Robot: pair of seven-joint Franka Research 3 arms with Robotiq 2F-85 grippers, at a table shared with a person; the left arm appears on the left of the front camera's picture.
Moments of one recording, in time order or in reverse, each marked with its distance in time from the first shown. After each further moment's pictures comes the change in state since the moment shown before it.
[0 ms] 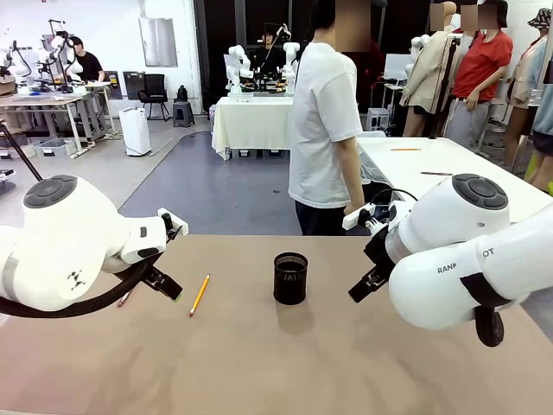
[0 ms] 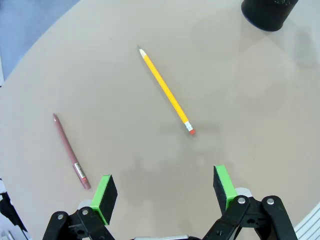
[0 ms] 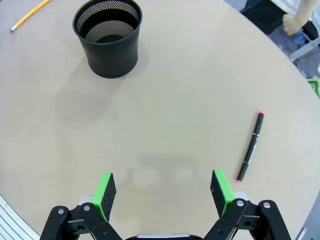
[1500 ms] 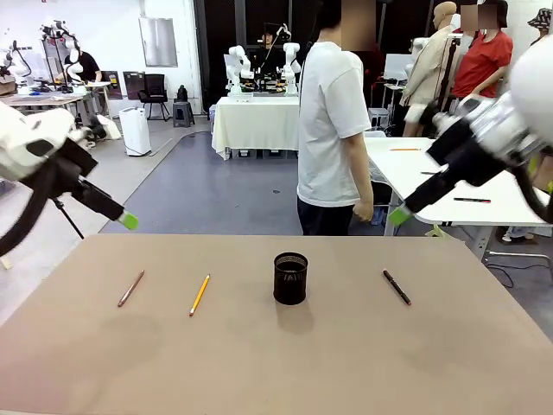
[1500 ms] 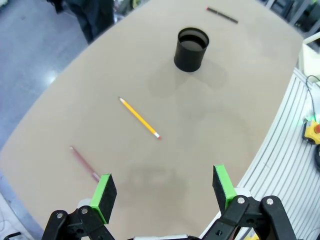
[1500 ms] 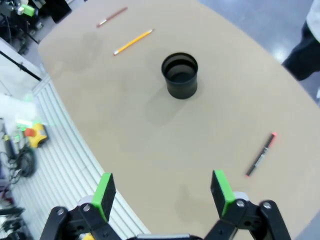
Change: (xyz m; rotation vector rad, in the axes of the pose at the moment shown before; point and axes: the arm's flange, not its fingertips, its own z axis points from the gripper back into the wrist) left arm 0.026 0.079 0.183 -0.304 -0.178 -0.111; right arm 0.042 -0.087 0.189 0.405 -0.079 0.026
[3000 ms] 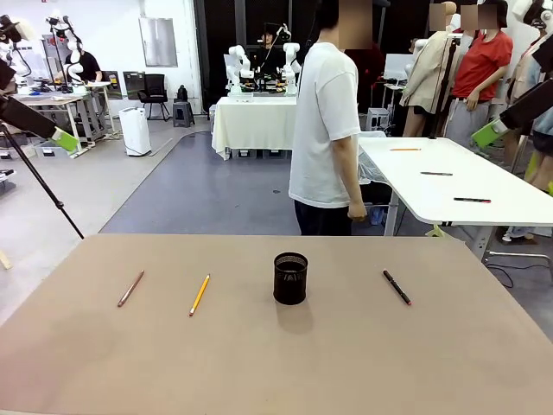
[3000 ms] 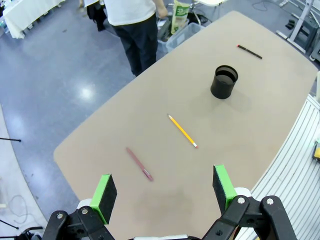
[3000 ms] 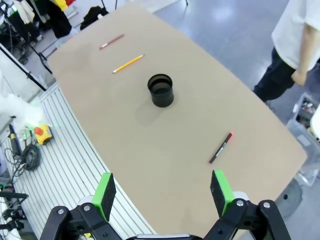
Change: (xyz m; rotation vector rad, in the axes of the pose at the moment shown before) left arm 0.027 0.023 0.136 0.159 -0.121 0.023; right arm 0.001 -0.015 0.151 -0.045 -0.095 0.048
